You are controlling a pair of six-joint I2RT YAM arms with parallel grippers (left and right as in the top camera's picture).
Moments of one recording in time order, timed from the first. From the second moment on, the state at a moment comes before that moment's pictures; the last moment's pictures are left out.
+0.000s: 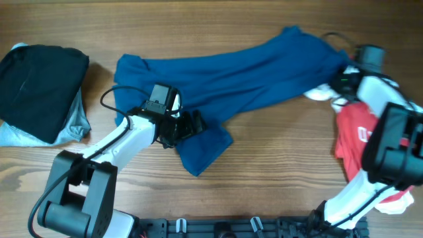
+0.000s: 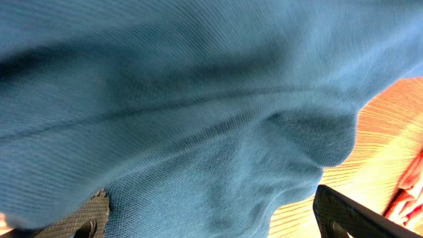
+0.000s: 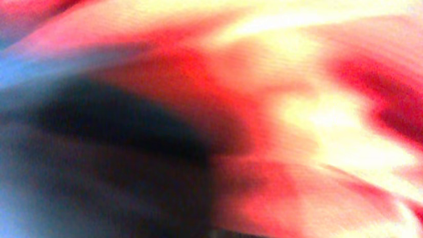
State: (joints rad) left arm -0.34 1.65 0.81 -0.43 0.41 -0.67; right arm -0.34 1.97 1.20 -0.33 0.01 0.32
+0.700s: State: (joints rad) left arm -0.10 1.63 0.81 -0.43 0.37 -0.66; right arm -0.40 1.54 1.23 -0.68 -0.41 0.27
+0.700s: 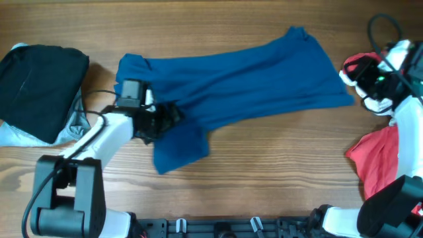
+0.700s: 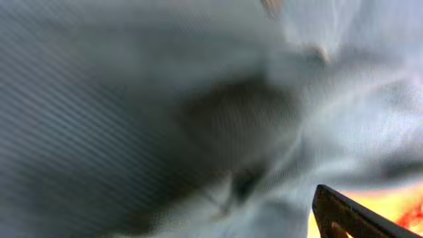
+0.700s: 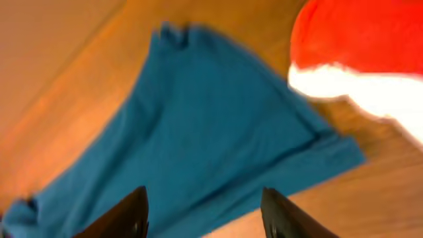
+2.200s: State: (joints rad) left arm -0.02 1.75 0.96 -0.76 0.14 -0.36; right arm -0.32 1.55 1.22 -0.90 -0.29 0.18
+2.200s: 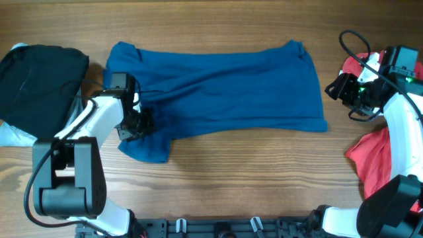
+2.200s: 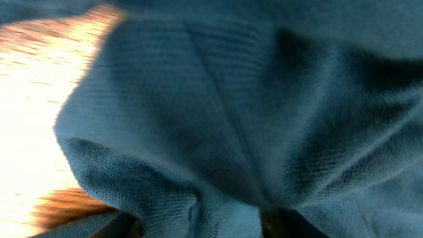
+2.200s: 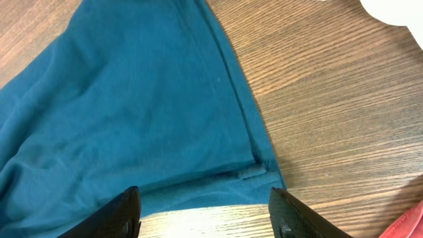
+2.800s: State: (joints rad) left arm -0.02 1.71 0.96 -1.00 0.14 -0.36; right arm -0.32 1.55 1.01 -0.91 -0.24 0.23
